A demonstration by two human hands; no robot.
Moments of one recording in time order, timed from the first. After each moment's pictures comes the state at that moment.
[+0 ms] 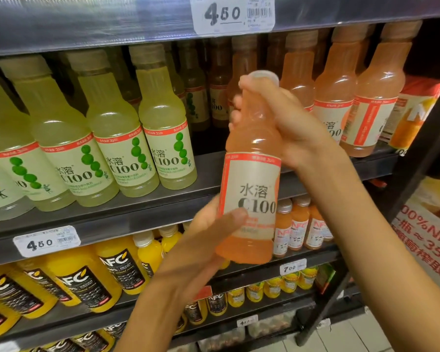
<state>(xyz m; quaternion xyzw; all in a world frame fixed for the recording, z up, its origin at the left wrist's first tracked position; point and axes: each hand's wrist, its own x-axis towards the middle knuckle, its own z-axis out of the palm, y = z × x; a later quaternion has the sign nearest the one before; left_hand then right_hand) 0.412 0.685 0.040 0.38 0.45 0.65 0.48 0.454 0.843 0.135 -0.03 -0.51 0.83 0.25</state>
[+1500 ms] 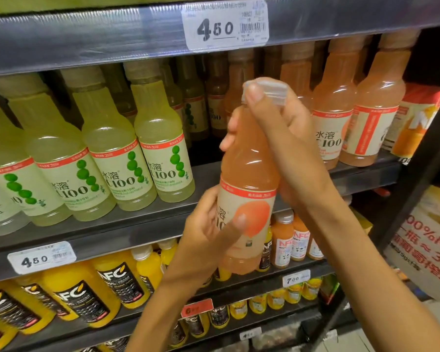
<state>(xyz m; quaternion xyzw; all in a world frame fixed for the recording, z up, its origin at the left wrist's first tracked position) 0.407 0.706 0.039 0.43 0.52 0.68 0.28 0.467 0.826 0.118 0.06 -0.62 0.67 0.41</state>
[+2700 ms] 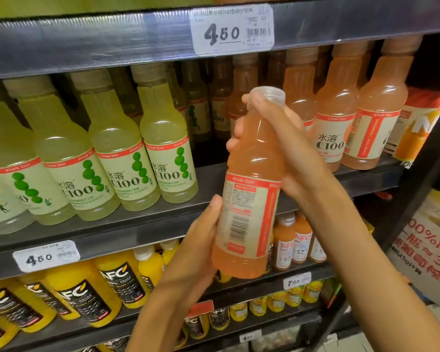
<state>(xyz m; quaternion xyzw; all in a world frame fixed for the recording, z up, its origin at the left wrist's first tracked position) 0.401 0.700 0.030 0.34 0.49 0.68 0.43 0.456 0.845 0.115 0.02 -0.54 0.79 0.28</state>
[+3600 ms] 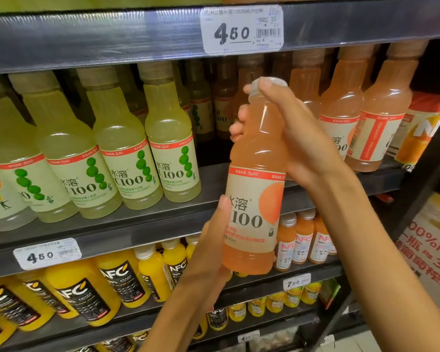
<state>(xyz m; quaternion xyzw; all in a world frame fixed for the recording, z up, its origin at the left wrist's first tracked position) 0.408 0.709 0.019 0.33 0.48 0.70 0.42 0.454 0.849 0.133 0.02 -0.58 0.77 0.28</state>
